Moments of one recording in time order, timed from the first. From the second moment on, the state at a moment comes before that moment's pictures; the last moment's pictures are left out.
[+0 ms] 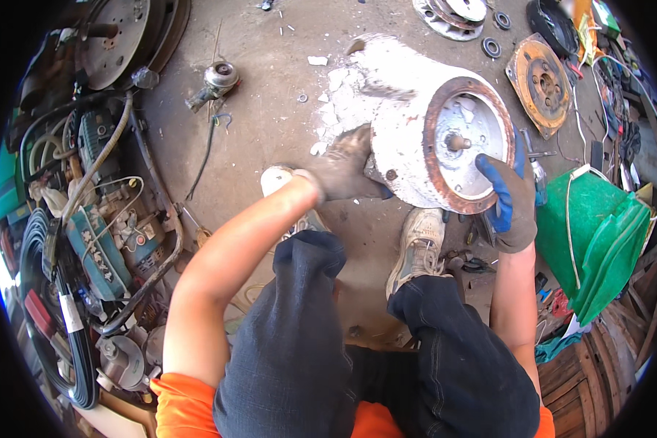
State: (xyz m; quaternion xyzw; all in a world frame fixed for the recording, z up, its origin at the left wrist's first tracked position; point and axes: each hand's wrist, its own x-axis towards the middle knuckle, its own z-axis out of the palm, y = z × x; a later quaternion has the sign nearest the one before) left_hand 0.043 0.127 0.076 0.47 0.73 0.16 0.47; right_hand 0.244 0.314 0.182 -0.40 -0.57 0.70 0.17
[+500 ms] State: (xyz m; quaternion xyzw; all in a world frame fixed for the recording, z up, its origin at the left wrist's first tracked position) left_hand -0.019 0.165 0.184 0.48 0.69 0.06 0.54; right_hand 0.273 0.303 0.118 -0.35 0.06 0.93 0.07
